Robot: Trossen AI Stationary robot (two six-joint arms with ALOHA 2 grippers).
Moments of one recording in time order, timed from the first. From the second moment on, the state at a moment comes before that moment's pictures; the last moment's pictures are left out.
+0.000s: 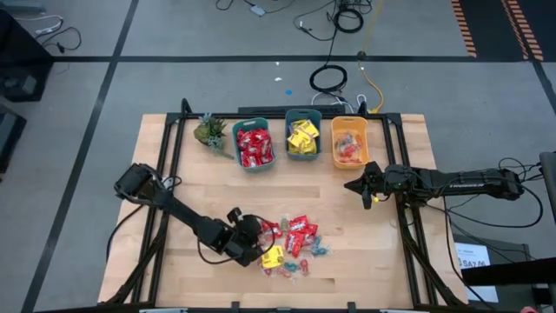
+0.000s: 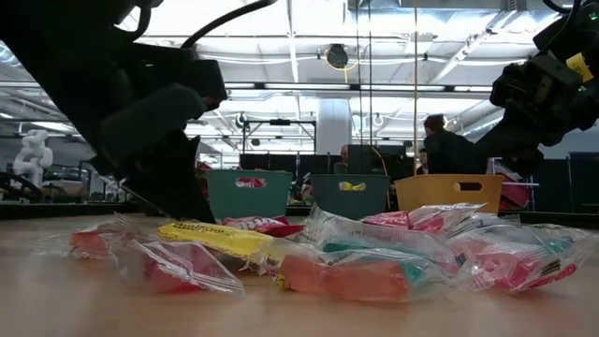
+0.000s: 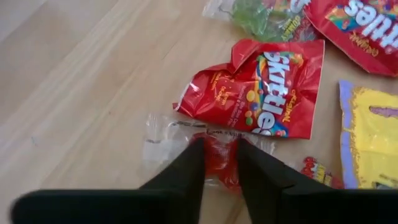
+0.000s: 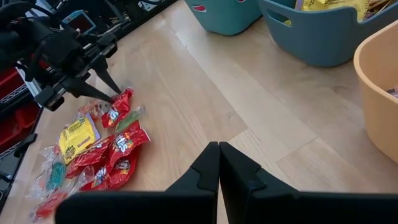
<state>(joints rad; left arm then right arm) -0.54 1.92 0.95 -0.29 -0.52 -1.00 -0.04 0.36 0.10 -0.18 0.07 0.56</state>
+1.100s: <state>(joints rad) 0.22 1.46 1.01 -0.09 -0.11 -0.13 -0.04 0.36 0.10 -0.18 0.08 0.56</state>
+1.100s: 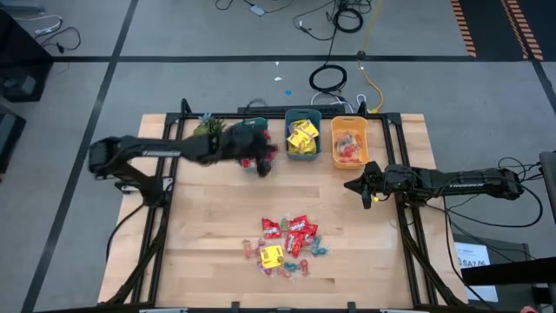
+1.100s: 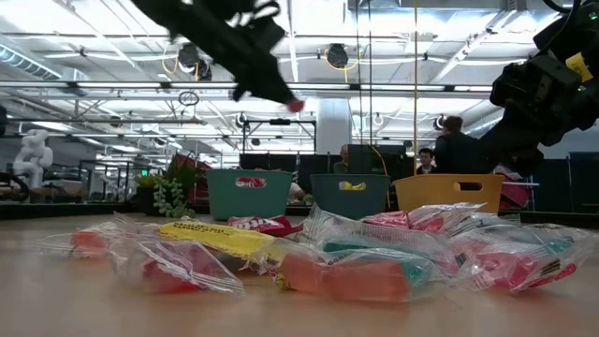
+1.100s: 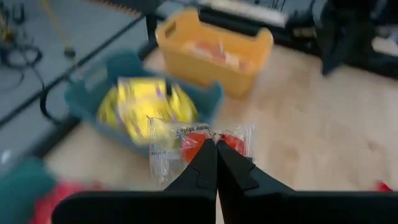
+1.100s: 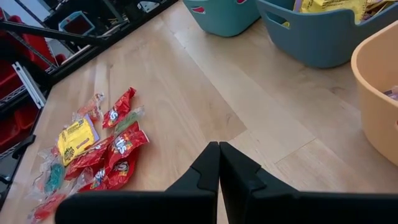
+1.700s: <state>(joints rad) 0.35 2.22 1.88 -0.06 0.26 0.22 -0.04 0.36 0.10 -0.18 0.09 0.57</state>
